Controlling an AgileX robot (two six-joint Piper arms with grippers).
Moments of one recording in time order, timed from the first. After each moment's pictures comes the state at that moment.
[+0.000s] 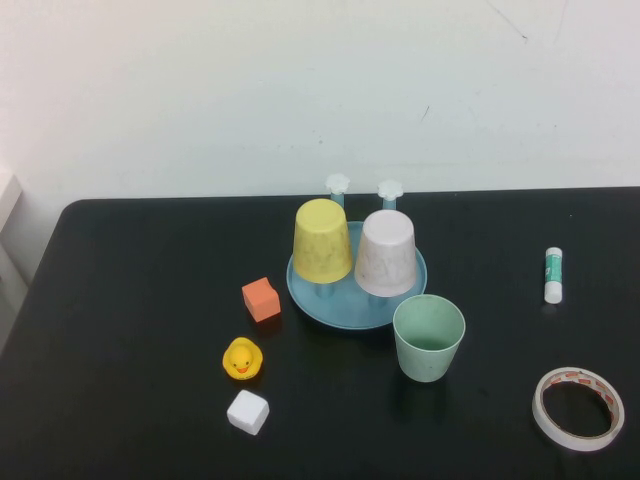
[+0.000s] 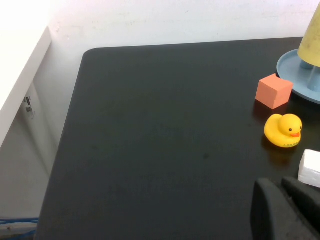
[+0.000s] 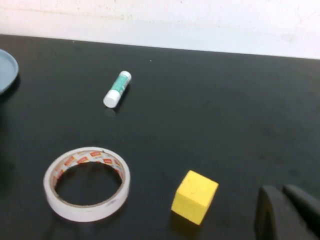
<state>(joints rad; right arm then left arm) -0.06 -0.01 0.02 -0.11 0.41 0.00 -0.08 -0.01 0.02 -0.05 0.37 -0.03</state>
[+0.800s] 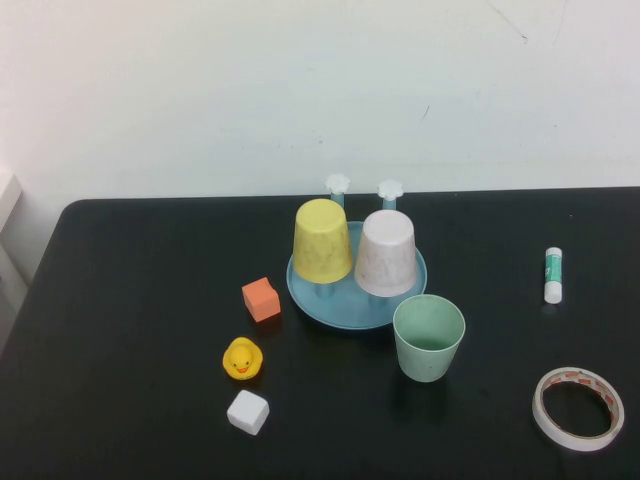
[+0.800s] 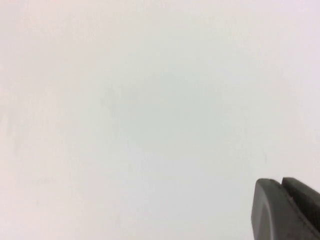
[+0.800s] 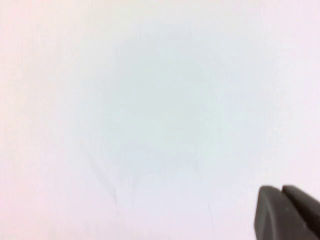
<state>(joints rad) -0.06 -0.01 0.03 -0.17 -0.33 0.00 -0.08 -0.01 0.02 0.05 -0.41 -0.03</state>
